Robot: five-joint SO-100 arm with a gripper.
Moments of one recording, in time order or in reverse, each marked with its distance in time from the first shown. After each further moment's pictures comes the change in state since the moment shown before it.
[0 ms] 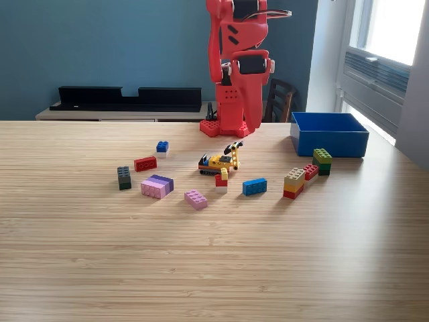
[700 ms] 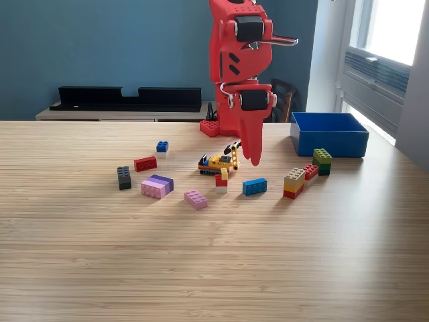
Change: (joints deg) arm 1.0 -25.8 -13.9 3.0 -6.5
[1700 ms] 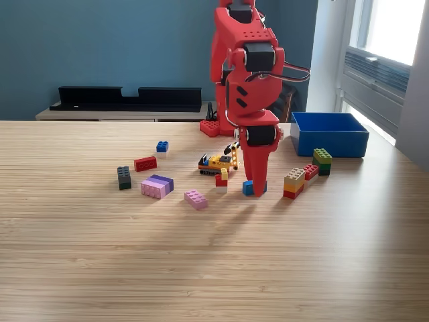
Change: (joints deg) arm -0.8 -25.7 -24.3 9.2 0.2
